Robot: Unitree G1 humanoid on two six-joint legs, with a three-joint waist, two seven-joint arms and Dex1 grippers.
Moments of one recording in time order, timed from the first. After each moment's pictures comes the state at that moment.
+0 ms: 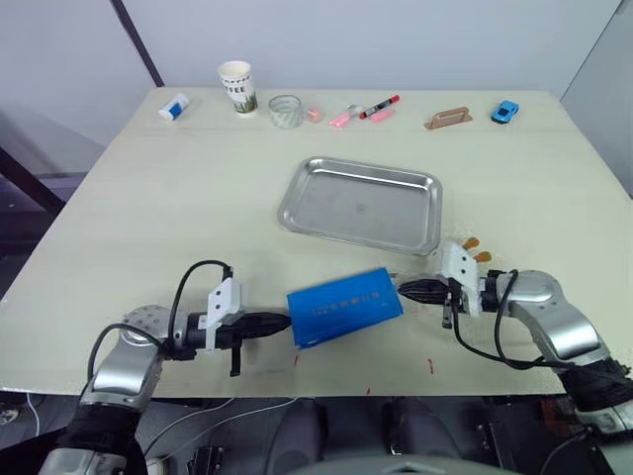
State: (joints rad) left arm -0.05 0.73 -0.02 0.06 -0.35 0.04 -1.32; right arm -0.29 -0.59 0.23 -0.07 0.24 0.30 1.06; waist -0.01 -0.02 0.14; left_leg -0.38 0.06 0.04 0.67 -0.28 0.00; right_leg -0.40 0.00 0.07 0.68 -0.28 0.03
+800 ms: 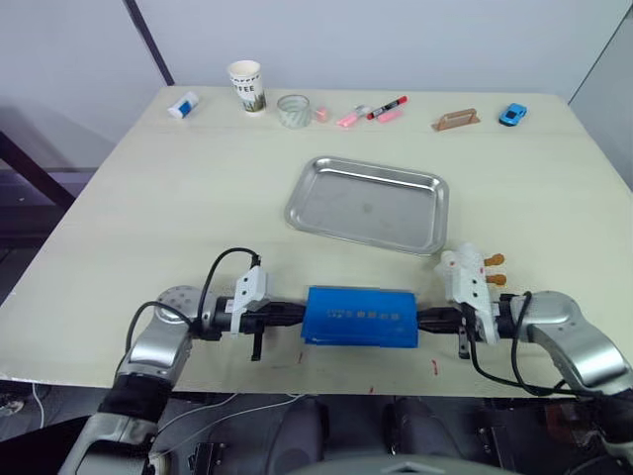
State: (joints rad) left arm -0.22 0.66 -0.12 0.17 -0.30 0.03 -1.38; right arm -0.12 -0.70 0.18 -0.27 0.30 0.45 1.11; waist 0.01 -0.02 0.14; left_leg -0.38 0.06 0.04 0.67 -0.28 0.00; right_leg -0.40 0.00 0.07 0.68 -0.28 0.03
